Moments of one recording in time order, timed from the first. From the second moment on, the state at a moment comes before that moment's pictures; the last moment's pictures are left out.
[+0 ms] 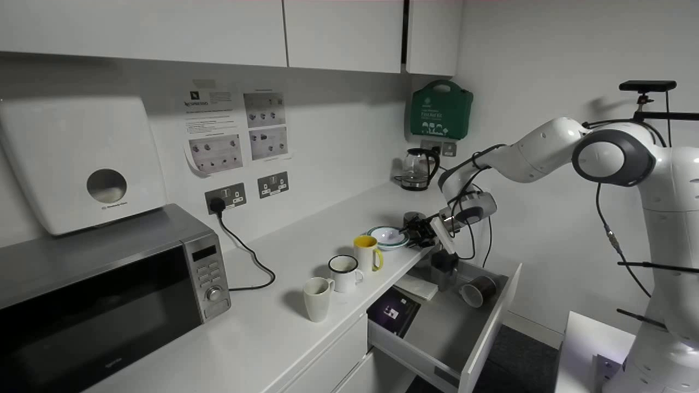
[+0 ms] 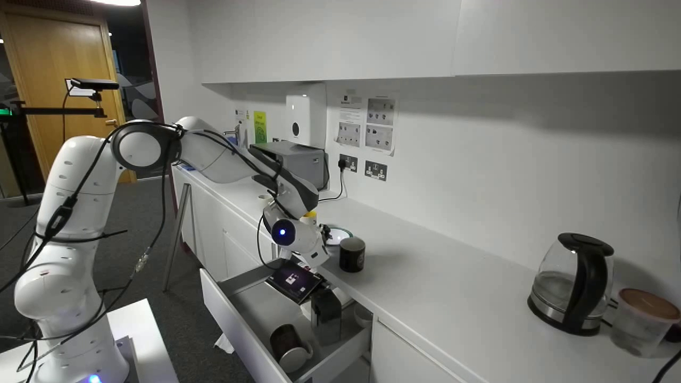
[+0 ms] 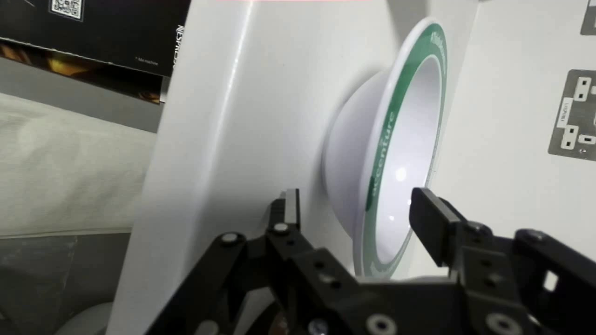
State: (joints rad) arm -0.09 0.38 -0.11 -2.03 1.86 2.60 -0.71
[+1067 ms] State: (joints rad) arm -0.09 0.36 -0.11 -2.05 1.86 2.60 -0.71
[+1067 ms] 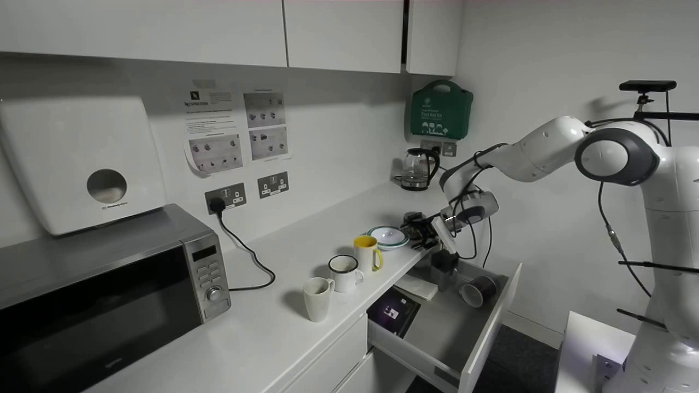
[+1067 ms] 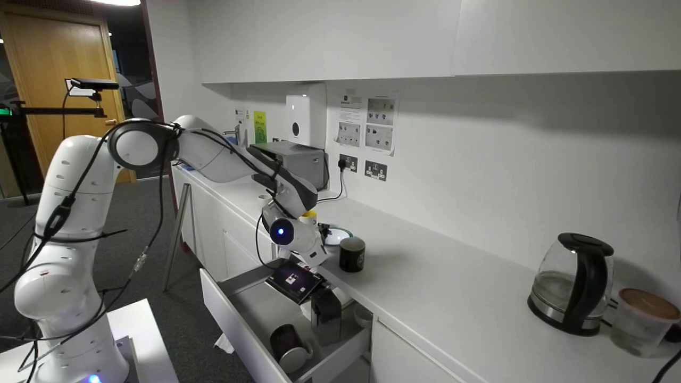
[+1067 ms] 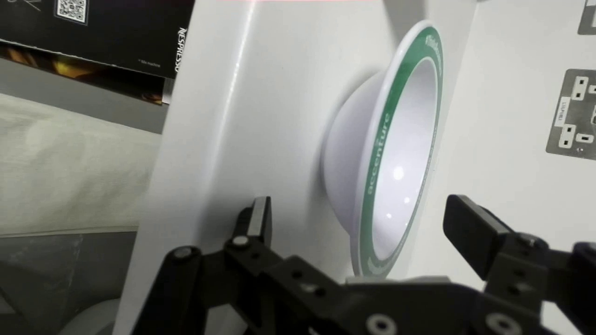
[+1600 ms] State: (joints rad) arm -0.09 0.20 -0.13 -2.25 1.85 2.66 -0.79
